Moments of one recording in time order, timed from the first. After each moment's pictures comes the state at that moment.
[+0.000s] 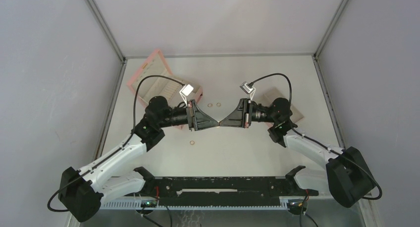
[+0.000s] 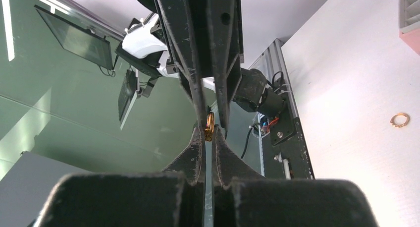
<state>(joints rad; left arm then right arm) -0.64 1.00 0.71 0.26 0.76 -0.83 0.54 1.19 0.58 0.84 -1.00 1.21</state>
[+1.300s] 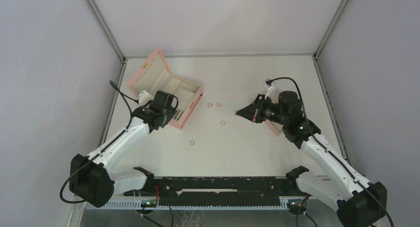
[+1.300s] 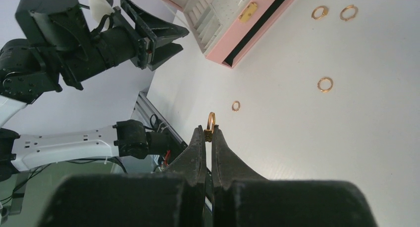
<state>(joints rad) -0.45 1.16 0.89 -0.69 -0.48 -1.23 0.44 0.92 0.74 -0.17 -0.50 0.71</state>
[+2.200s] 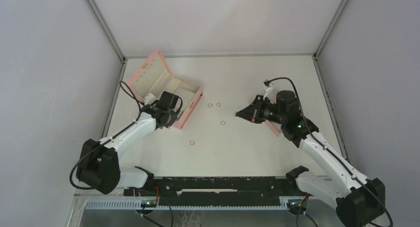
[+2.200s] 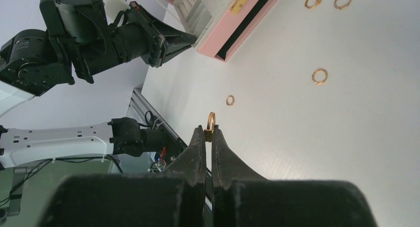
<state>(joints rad) -0.44 1.33 0.86 -0.63 -0.43 -1.27 0.44 0.95 0.74 -0.19 -0.50 0.71</state>
